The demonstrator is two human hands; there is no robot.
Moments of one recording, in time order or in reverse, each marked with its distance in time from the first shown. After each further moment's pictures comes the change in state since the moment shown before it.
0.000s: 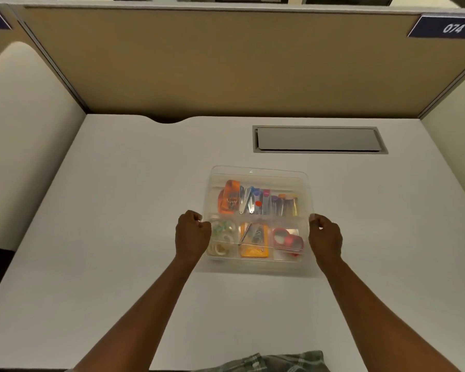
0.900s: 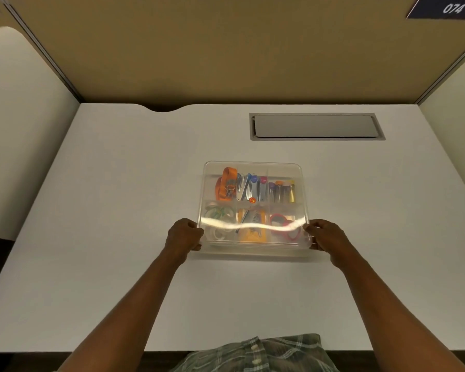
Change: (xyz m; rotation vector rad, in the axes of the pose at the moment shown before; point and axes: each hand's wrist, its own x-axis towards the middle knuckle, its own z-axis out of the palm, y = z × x) left_hand -0.007 -0.029 -0.010 -0.053 -0.252 -0.311; right_hand -0.009 0.019 -0.037 0.146 -0.423 0.290
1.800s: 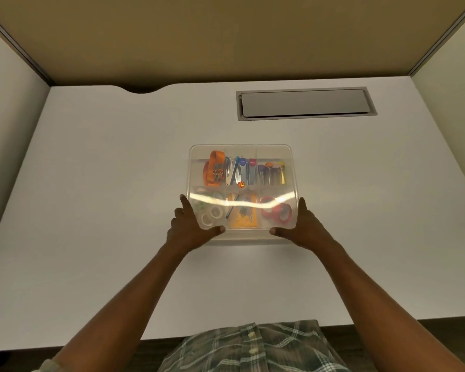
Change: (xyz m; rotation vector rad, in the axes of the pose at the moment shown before) left_hand -0.009 -0.002 0.028 0.521 -0.137 0.202; right_hand -0.022 0.002 0.027 -0.588 -0.113 -0.177
